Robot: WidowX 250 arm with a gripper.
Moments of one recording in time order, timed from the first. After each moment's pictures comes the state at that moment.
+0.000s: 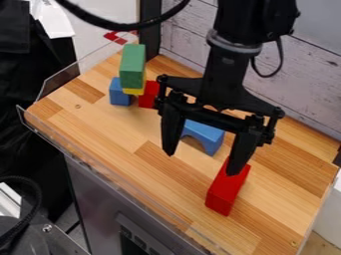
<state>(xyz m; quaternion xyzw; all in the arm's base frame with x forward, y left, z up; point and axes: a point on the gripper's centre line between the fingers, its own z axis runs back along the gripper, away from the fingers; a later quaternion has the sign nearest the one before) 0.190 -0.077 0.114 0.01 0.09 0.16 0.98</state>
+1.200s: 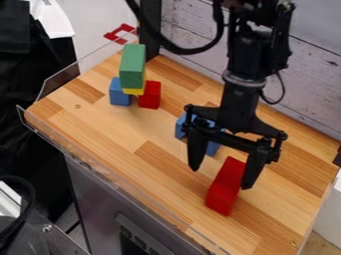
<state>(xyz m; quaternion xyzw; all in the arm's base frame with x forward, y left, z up) 0.228 -0.082 0.055 -0.05 0.12 0.11 0.99</state>
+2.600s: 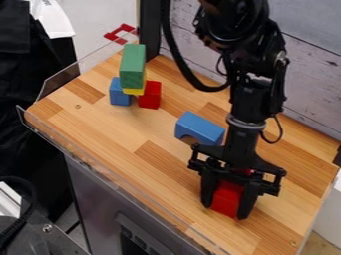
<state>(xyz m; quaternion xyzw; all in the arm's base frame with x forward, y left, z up) 0.227 -0.097 0.006 -0.06 0.17 0.11 0.98</state>
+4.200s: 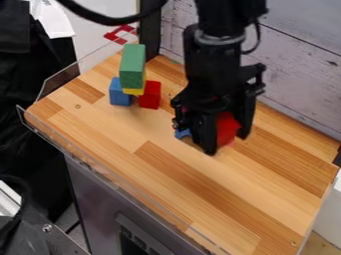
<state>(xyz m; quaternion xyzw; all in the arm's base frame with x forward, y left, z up) 0.235 -0.067 0.101 -0.10 0.05 0.59 0.80</state>
